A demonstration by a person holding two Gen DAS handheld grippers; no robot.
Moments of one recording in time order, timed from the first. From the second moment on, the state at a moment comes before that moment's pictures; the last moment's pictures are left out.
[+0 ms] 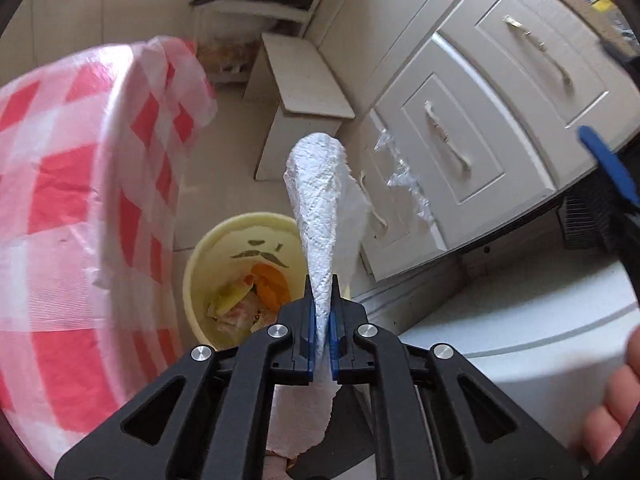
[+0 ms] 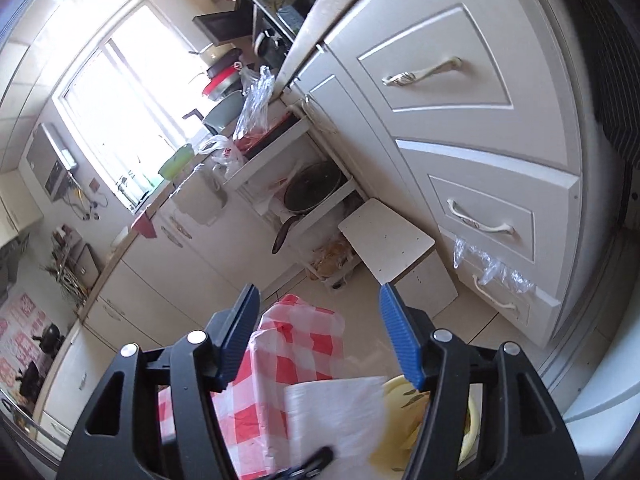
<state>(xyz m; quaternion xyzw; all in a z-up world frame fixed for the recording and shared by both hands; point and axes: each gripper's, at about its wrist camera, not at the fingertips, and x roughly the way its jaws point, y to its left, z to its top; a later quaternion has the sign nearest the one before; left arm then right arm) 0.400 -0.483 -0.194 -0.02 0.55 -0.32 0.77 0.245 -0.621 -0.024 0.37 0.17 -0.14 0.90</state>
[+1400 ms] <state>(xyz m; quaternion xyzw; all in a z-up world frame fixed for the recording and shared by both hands) 0.457 -0.057 -0.170 0.01 0.50 -0.02 0.86 0.333 -0.268 -0.091 0.13 0.48 0.26 0.83</state>
